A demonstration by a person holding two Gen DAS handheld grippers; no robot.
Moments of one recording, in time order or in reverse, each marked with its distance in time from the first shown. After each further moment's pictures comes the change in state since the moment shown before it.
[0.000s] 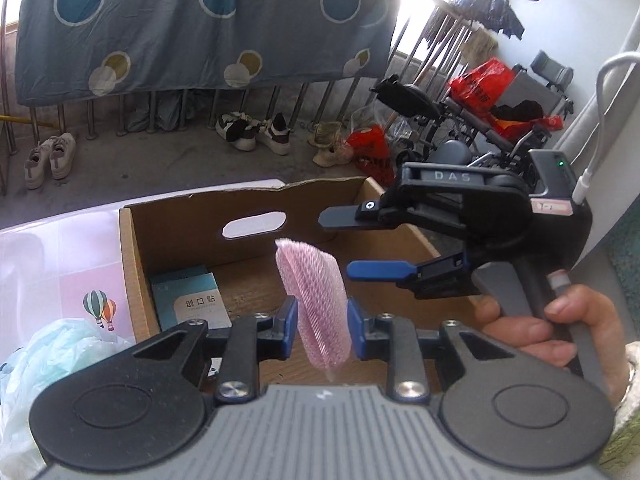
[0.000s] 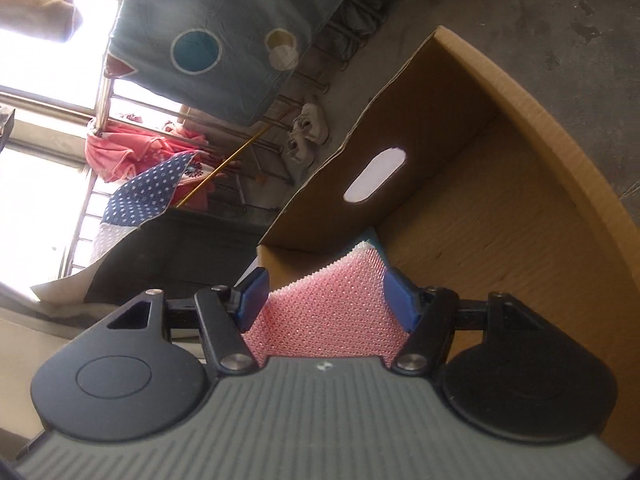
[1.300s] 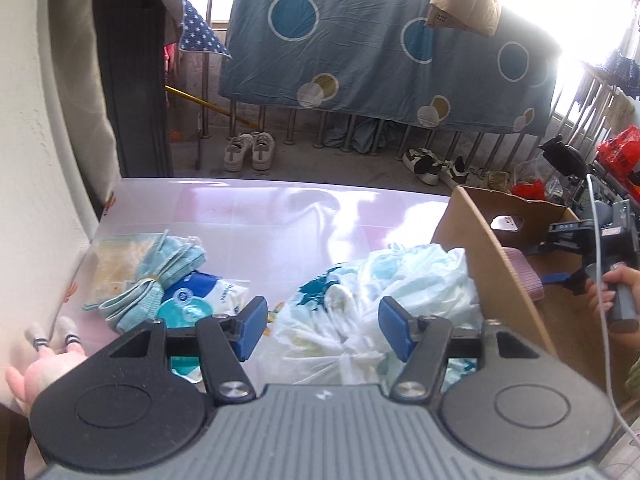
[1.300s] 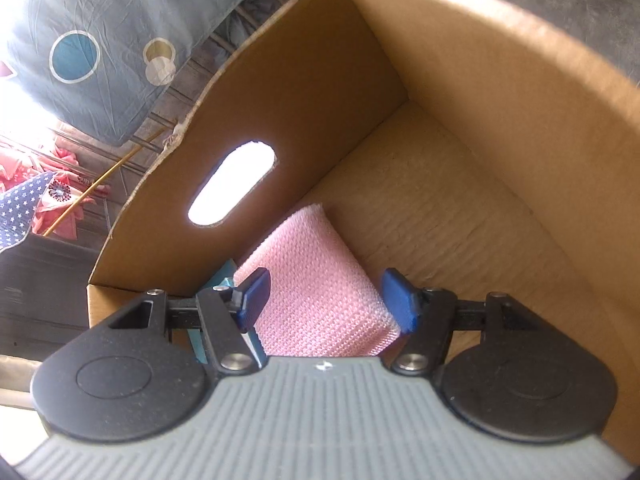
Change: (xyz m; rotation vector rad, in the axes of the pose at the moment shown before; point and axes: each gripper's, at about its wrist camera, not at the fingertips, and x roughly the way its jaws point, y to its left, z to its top) left arm -0.197 0.175 -0.112 -0.214 -0.145 0.420; right arm 0.093 -0.006 -0.032 -0.039 -0.129 -0.416
